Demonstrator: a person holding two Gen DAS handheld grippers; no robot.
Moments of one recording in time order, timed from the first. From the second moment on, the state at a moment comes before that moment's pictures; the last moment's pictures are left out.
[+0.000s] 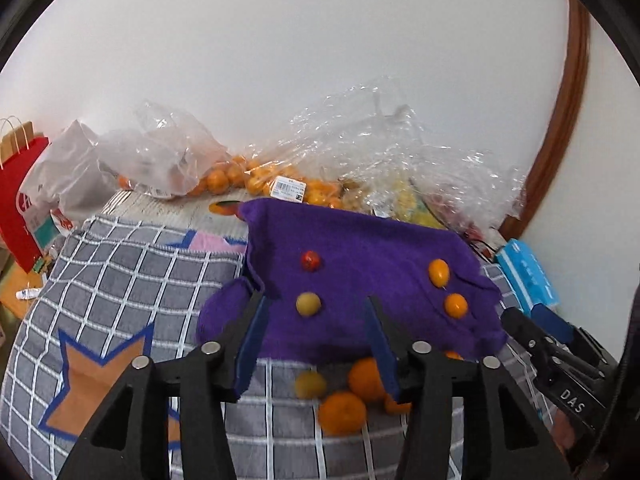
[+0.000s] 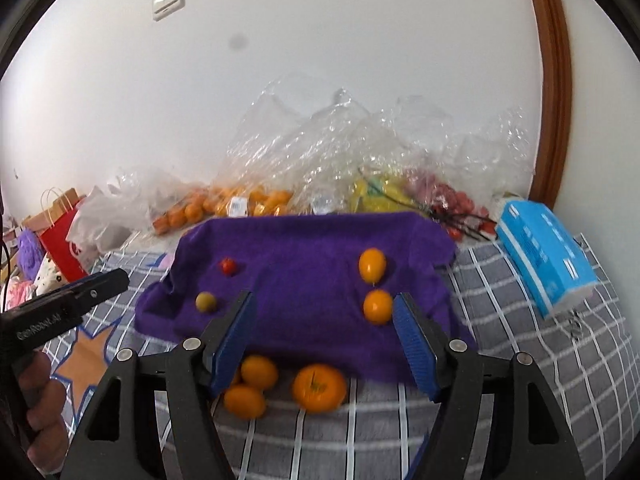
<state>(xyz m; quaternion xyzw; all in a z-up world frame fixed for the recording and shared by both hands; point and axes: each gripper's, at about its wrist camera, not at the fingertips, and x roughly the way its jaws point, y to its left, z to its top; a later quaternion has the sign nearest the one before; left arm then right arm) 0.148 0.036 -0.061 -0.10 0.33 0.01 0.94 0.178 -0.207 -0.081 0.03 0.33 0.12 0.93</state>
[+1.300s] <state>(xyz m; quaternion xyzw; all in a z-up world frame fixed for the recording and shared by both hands) 0.096 0.047 -0.106 -0.08 0.37 -0.01 0.92 0.142 -0.209 -0.134 0.04 0.40 0.10 0.91</state>
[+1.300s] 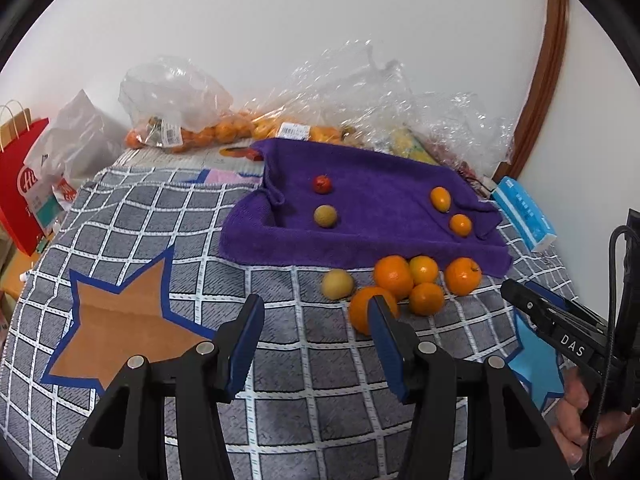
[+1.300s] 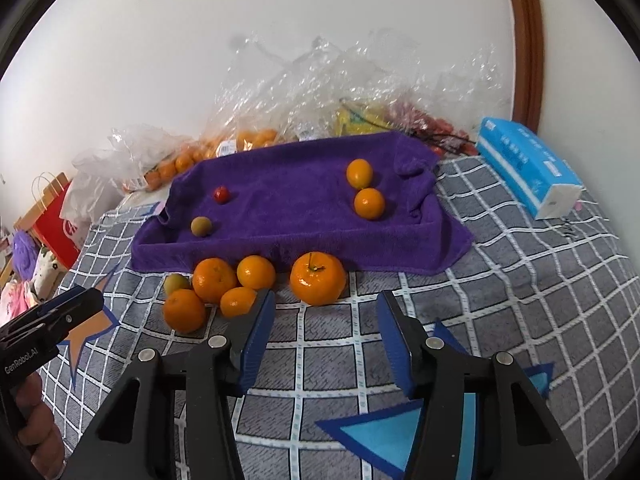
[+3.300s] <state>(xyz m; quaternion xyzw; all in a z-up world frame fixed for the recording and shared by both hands) 0.153 -0.016 -0.158 -0.04 0.46 -0.05 0.88 0.127 -0.238 -0.142 -0.01 0.39 0.10 0.91</state>
